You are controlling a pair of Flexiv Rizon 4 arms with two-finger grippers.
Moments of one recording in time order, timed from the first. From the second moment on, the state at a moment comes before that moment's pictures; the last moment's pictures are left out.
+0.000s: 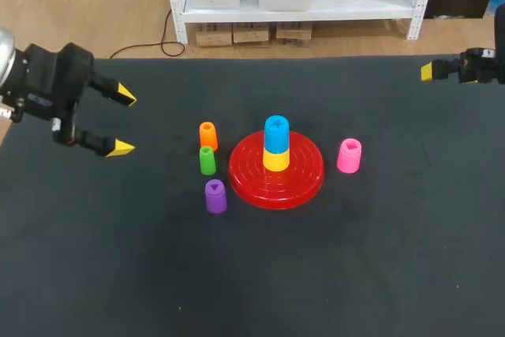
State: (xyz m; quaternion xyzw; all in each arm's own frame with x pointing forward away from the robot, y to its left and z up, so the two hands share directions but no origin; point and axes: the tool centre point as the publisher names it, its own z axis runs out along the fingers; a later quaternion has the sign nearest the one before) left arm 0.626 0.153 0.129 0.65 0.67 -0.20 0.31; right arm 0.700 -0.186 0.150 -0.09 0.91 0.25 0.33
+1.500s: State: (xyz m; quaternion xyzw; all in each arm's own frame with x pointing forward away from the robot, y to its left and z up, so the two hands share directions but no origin) left arm 0.634 0.157 0.125 0.65 0.67 -0.22 0.28; right arm 0.700 -0.185 0.150 -0.09 0.91 0.24 0.33
